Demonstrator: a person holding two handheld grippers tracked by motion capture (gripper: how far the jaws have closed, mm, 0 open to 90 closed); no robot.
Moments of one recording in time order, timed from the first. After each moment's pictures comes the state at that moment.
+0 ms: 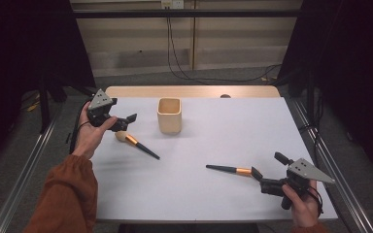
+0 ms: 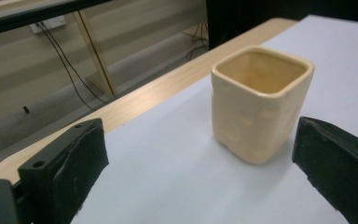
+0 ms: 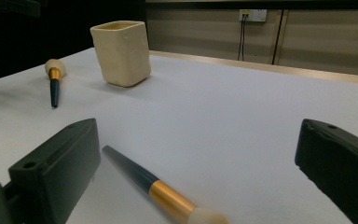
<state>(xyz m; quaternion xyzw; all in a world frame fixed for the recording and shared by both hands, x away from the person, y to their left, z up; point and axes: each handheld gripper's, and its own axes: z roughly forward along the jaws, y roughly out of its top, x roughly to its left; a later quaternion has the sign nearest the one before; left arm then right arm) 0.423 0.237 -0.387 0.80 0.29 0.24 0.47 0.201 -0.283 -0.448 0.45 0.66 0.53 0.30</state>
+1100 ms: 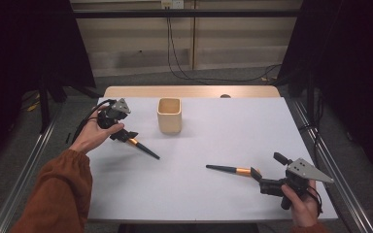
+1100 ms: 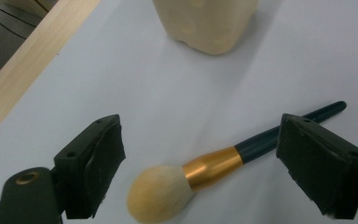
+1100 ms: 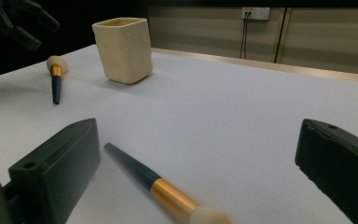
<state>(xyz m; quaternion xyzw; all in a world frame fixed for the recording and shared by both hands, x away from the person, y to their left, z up) 0.434 0.215 -0.392 0.93 0.19 0.15 0.27 0.202 -0.281 -0.448 0.44 0.66 0.53 0.29</state>
